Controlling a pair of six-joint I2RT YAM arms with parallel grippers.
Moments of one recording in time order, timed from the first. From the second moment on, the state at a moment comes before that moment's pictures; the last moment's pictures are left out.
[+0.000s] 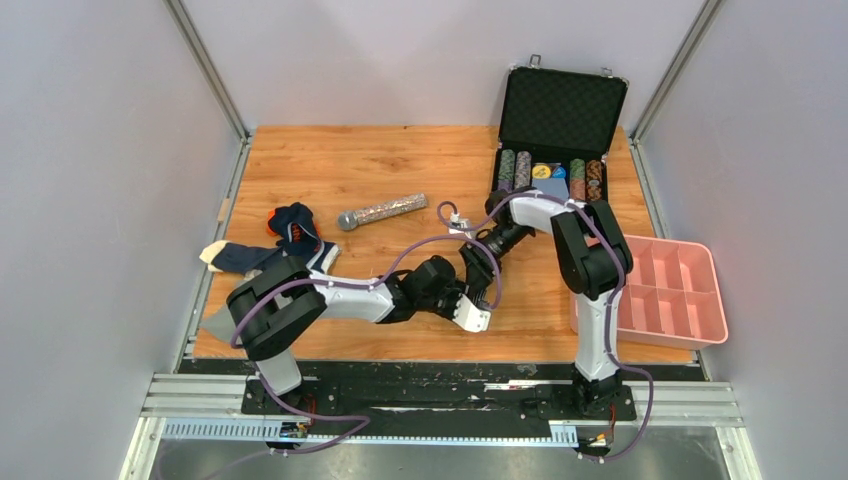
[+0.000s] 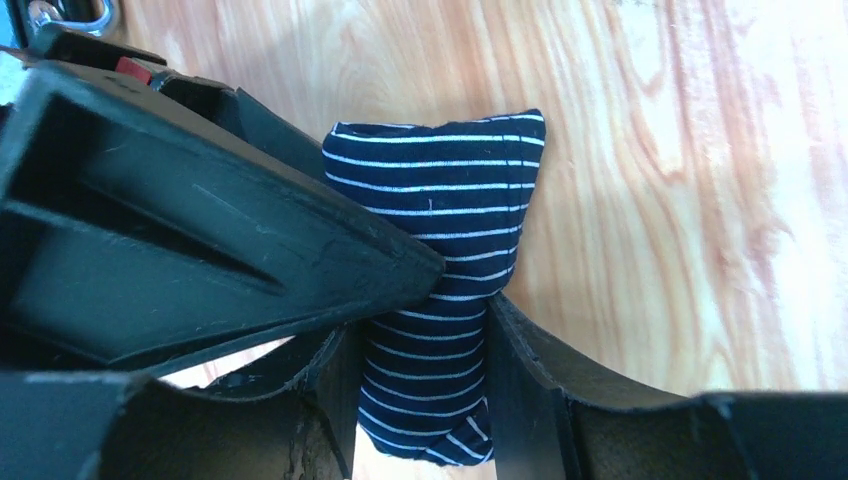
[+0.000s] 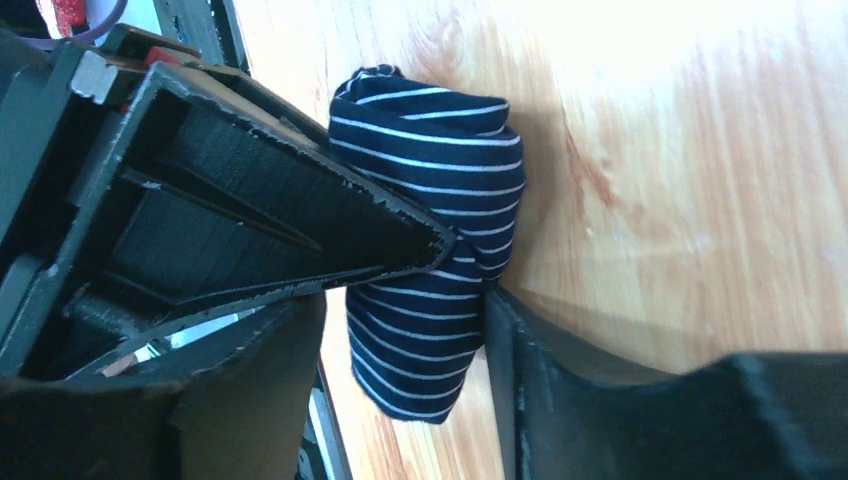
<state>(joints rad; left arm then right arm) -1.04 1.74 0.78 0.19 0.14 0.98 0.41 2.11 1.37 -1.01 -0.93 -0.71</state>
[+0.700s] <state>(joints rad) -0.90 2.05 1.35 -0.37 0.58 1.11 -0.10 1.17 1.18 -0.57 -0.89 -0.54</state>
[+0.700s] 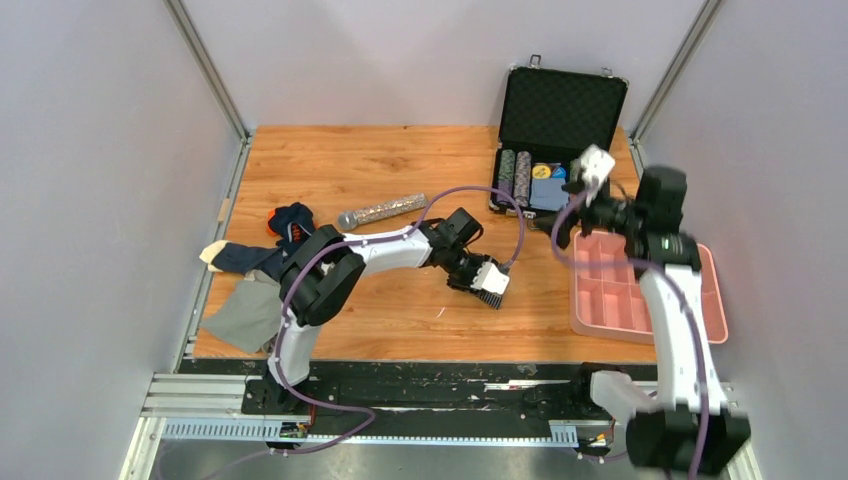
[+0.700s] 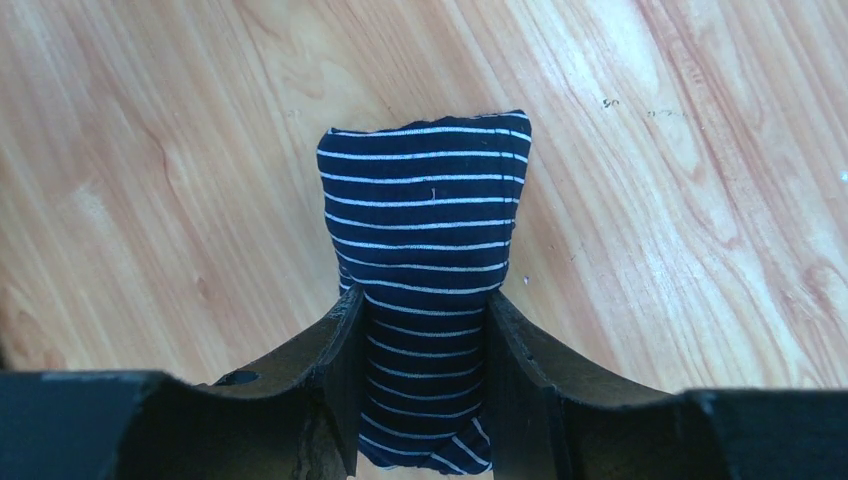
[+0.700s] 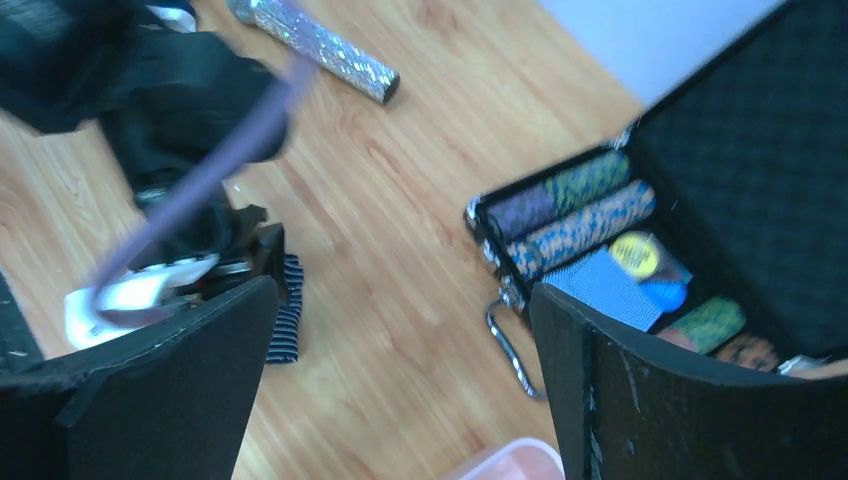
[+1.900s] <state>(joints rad) -0.74 2.50 1.82 -1.18 1.35 0.81 0.56 0.89 0.47 -0.36 -0.60 -1.22</state>
